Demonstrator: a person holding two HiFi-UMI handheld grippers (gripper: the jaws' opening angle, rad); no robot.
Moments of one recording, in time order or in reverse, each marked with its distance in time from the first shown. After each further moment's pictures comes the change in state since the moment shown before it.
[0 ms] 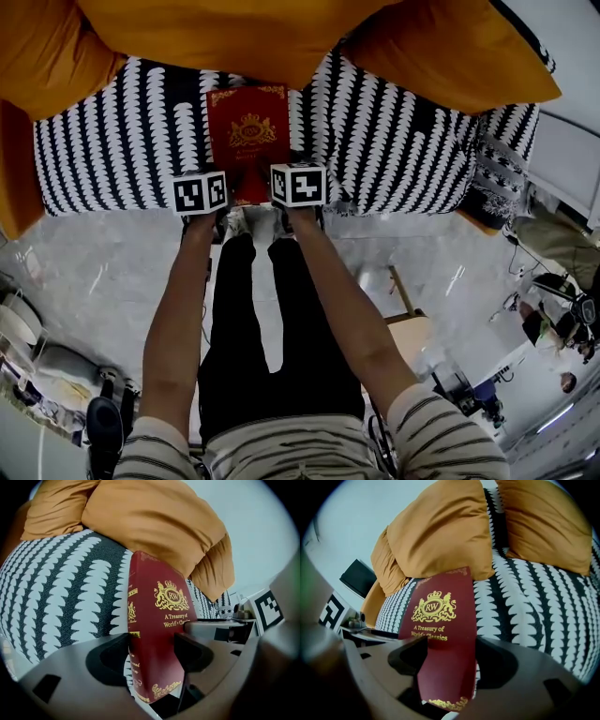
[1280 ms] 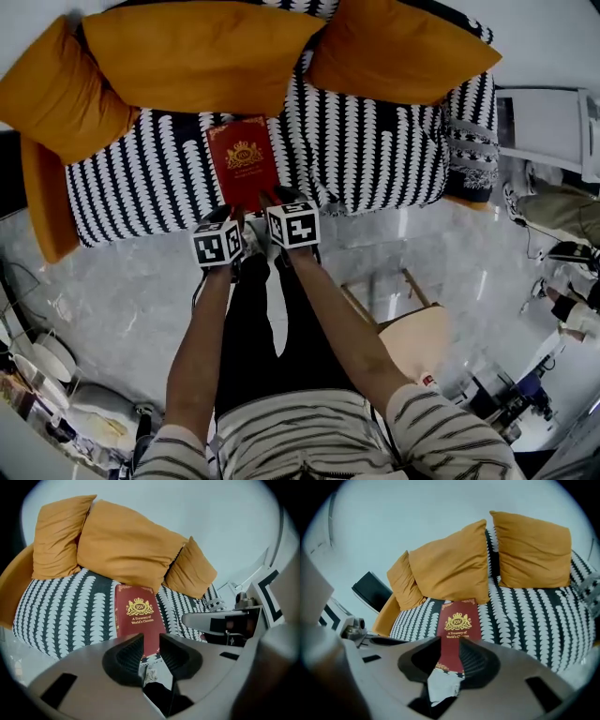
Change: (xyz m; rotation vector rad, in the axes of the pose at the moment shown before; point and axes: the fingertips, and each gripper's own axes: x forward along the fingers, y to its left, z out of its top) left arm -0.117 -0.071 -0.005 0.183 -0.107 0.074; right arm -0.124 0.066 0.014 0.001 -0.174 0.012
